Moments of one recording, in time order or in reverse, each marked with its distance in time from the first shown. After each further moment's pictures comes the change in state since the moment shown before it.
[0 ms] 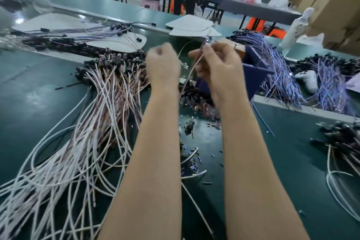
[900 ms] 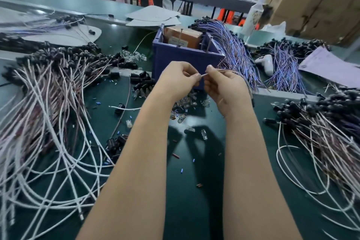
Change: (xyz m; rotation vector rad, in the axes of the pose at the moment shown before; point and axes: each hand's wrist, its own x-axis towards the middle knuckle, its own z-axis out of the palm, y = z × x) left_hand -0.043 -0.049 0.077 0.518 -0.690 0.198; right_hand -0.004 0.016 -0.123 -0.012 0.258 0.220
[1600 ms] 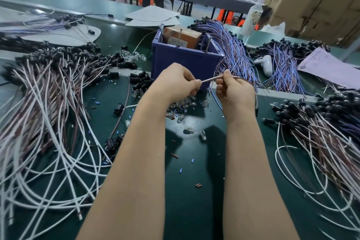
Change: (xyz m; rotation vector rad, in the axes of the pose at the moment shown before) left_hand -0.005 0.003 -0.006 0.183 -0.104 -0.019; right_hand 0.008 0.007 -0.014 0.150 0.207 -0.036
